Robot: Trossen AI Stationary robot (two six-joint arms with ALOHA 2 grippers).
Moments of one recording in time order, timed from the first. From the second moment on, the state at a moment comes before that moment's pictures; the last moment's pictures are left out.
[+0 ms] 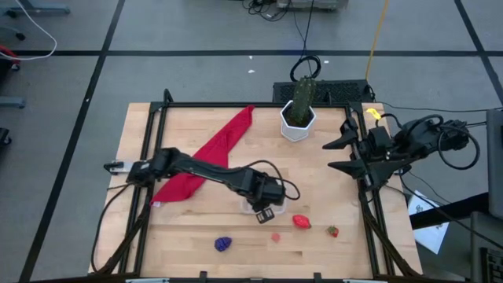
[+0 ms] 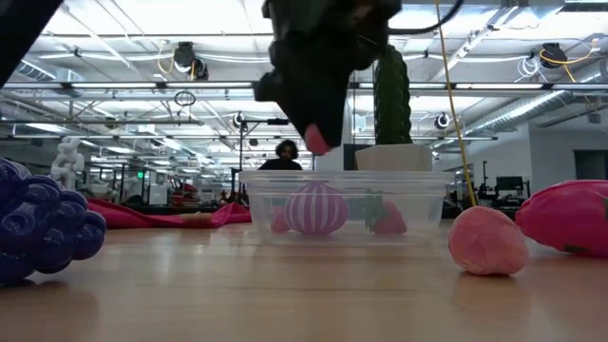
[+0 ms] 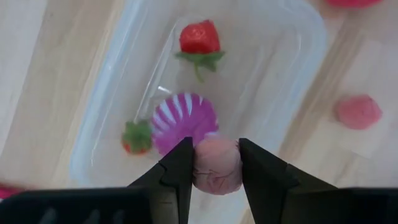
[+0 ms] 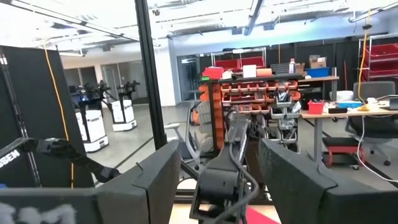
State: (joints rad) left arm -0.21 2.22 2.00 -1.11 -0.04 -0.63; right arm 0.37 0.79 1.07 -0.10 0.21 0.08
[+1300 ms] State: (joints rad) left arm -0.18 2.34 2.06 -1.05 -0.12 -0.51; right arm 0.37 0.83 1.07 -0.10 0.21 0.10
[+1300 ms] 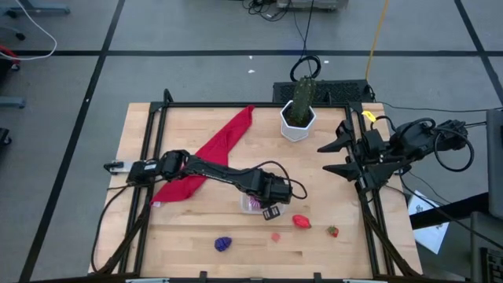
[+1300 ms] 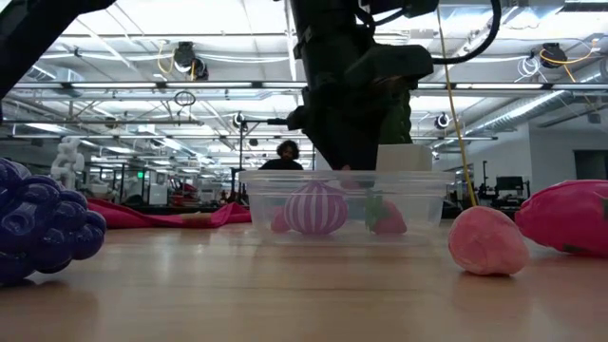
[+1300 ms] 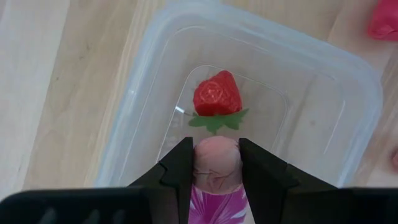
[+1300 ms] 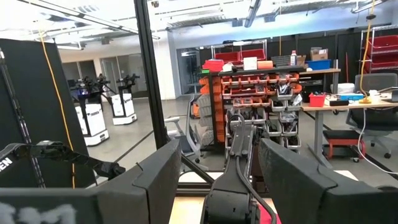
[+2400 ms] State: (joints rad) left arm -0.18 2.29 2.07 -1.08 -0.17 -0.48; right arm 0.37 0.83 1.07 -0.10 0.21 0.12
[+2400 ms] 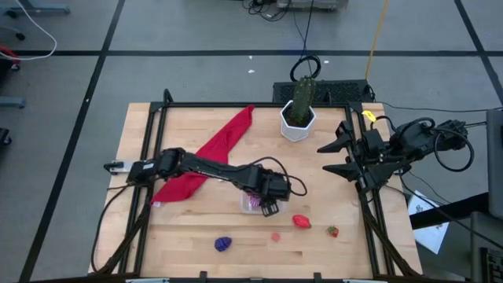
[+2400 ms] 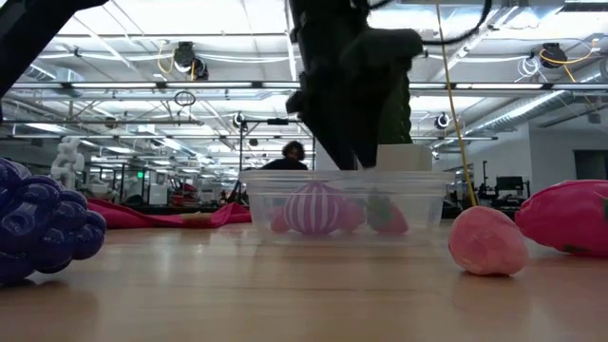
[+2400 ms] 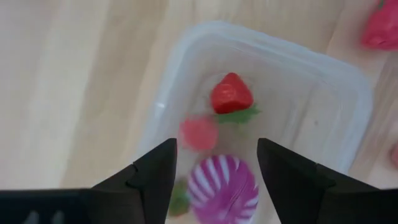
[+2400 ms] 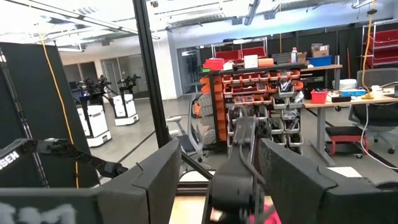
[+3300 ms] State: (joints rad) left arm -0.64 2.11 2.03 -1.37 -0.24 -1.09; right arm 0.37 0.83 1.07 -0.10 0.20 0.17
